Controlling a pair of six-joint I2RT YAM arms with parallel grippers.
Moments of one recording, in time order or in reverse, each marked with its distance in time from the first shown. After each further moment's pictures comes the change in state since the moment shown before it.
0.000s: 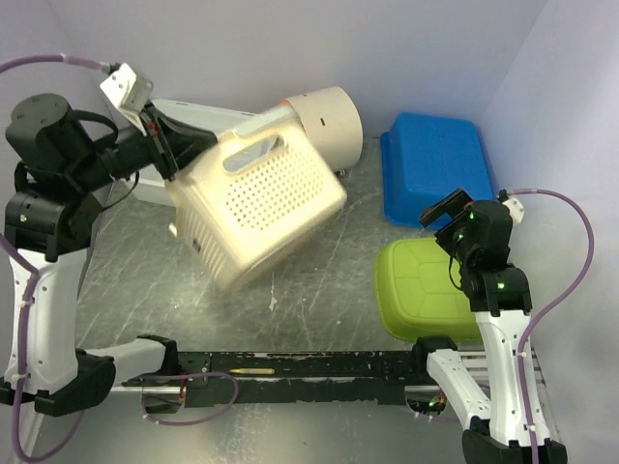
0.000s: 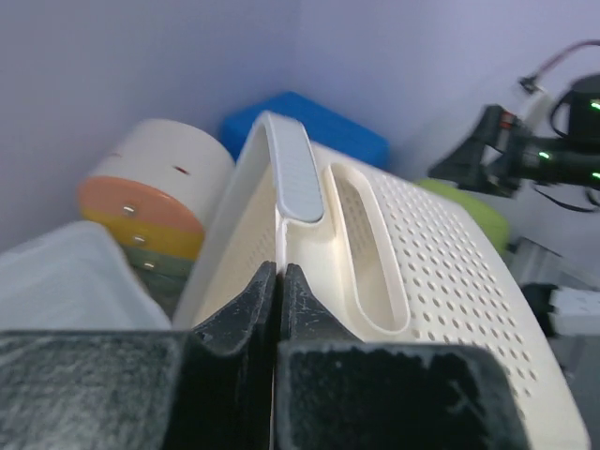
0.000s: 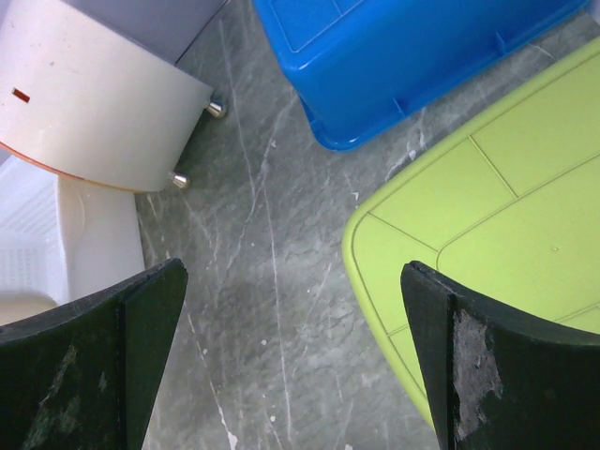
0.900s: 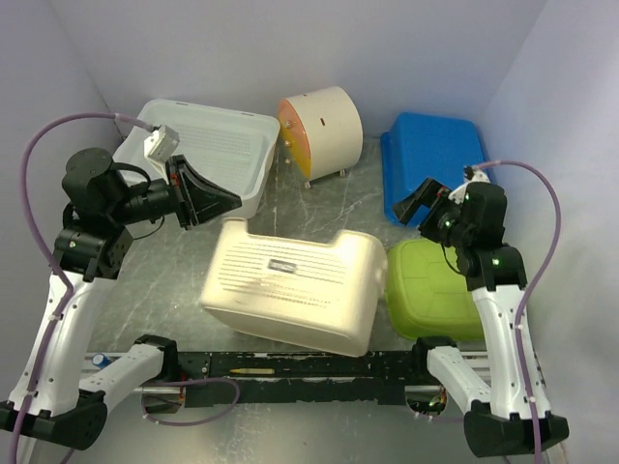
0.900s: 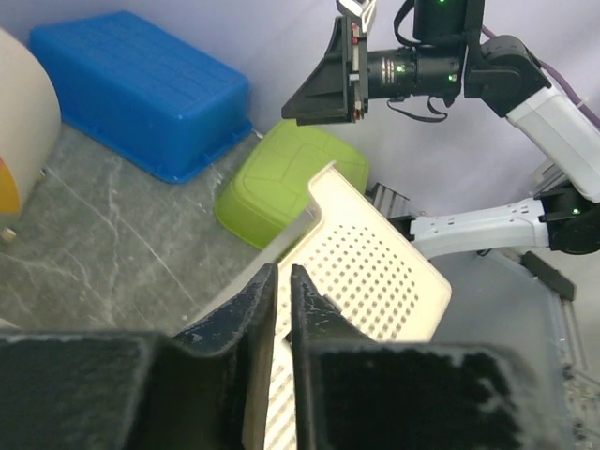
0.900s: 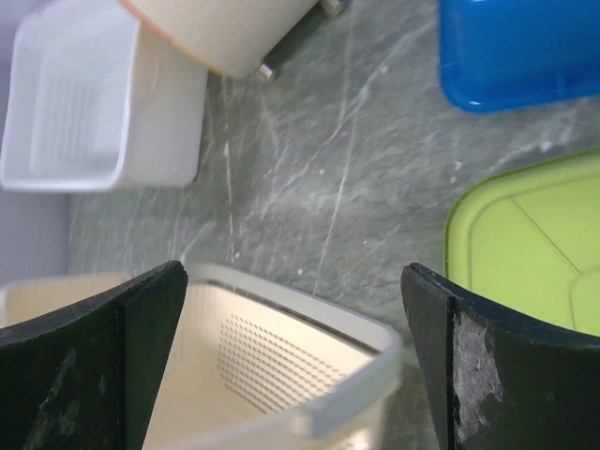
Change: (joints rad) left arm 0.000 -0.264 -0.637 0.355 0.336 -0.281; right arm 0.000 0.086 0.028 0.064 -0.323 -0.142
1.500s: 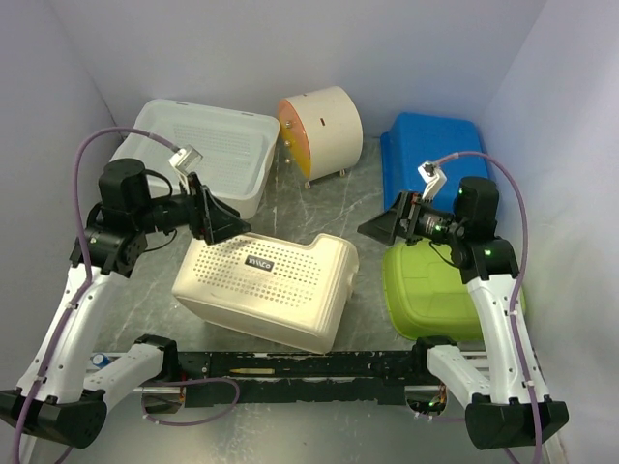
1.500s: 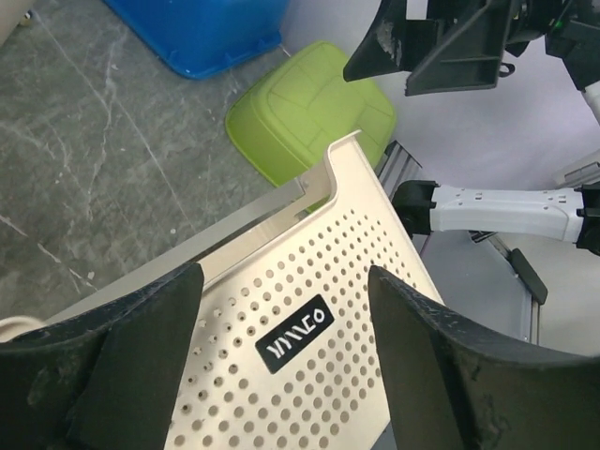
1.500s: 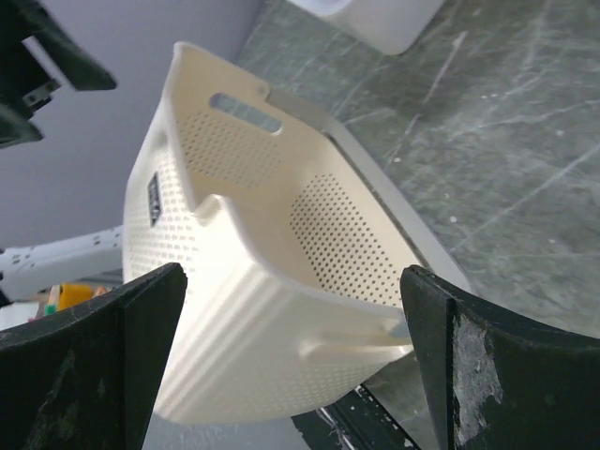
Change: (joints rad) left arm -0.008 0.010 -0.154 -0.154 -0.084 0.032; right arm 0.007 0.086 -0.007 0.083 -0.722 -0.213
